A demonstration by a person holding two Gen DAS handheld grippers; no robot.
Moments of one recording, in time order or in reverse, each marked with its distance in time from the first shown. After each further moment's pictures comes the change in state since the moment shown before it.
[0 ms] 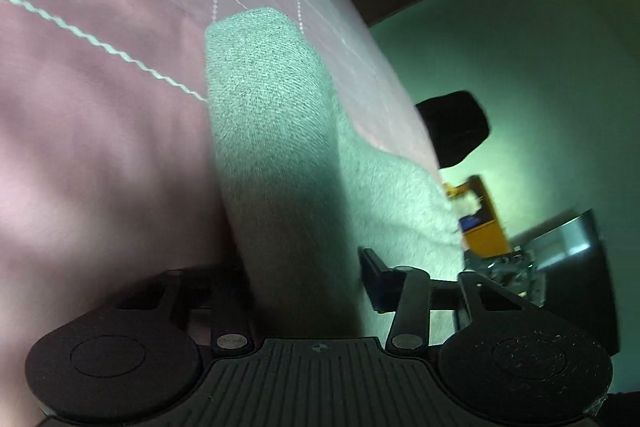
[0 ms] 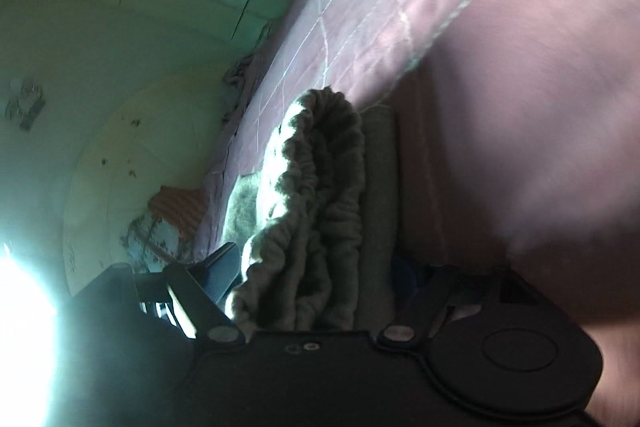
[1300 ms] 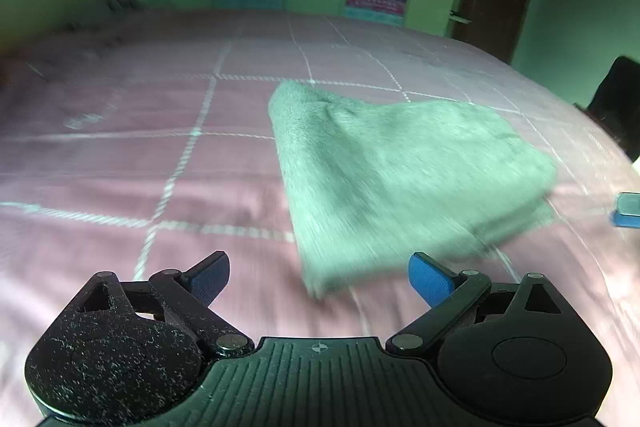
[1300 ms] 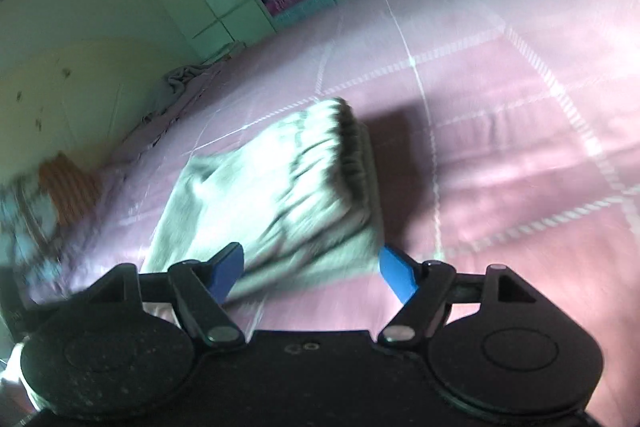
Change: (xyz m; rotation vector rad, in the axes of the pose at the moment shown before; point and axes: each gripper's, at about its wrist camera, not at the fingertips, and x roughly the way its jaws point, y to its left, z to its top) left arm -0.065 -0.143 -0.040 0.412 -0.291 0.819; right arm 0.017 0.119 0.006 -0.419 -0.182 -0.428
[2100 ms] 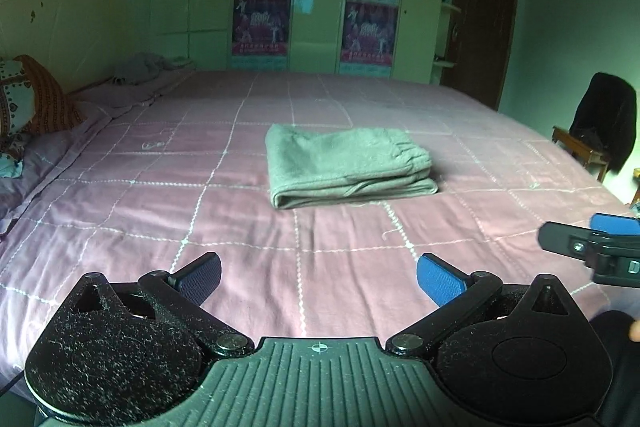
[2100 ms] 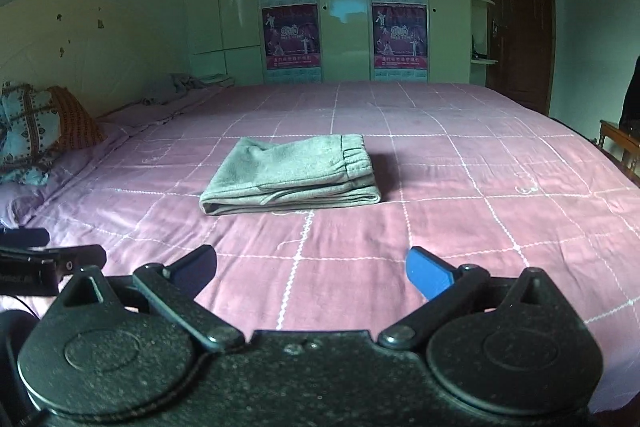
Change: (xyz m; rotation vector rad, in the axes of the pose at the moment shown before) left arm -0.243 -0.059 -0.102 0.003 -0.163 0.036; right arm -0.183 0.166 -0.148 -0.288 -0.222 -0.274
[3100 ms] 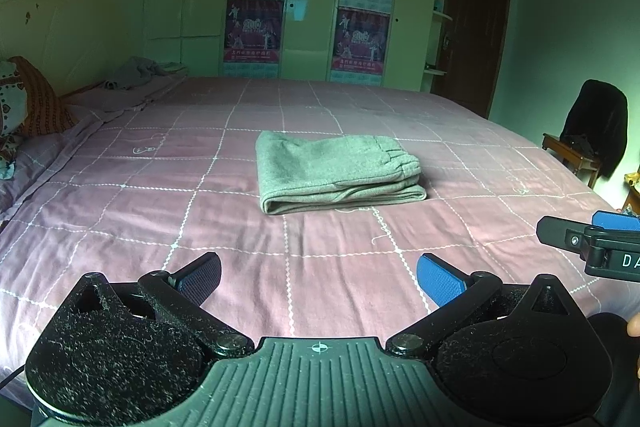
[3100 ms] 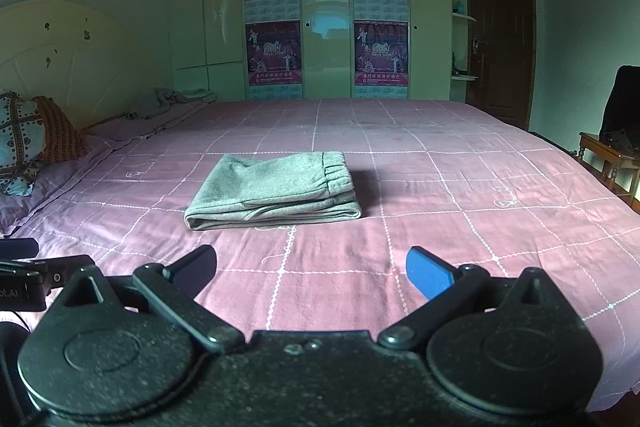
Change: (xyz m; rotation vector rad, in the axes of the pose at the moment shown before) left arm 0.003 -0.004 -0.004 -0.006 -0.021 -0.025; right arm -0.007 0.001 -0.001 -0.008 -0.049 -0.069
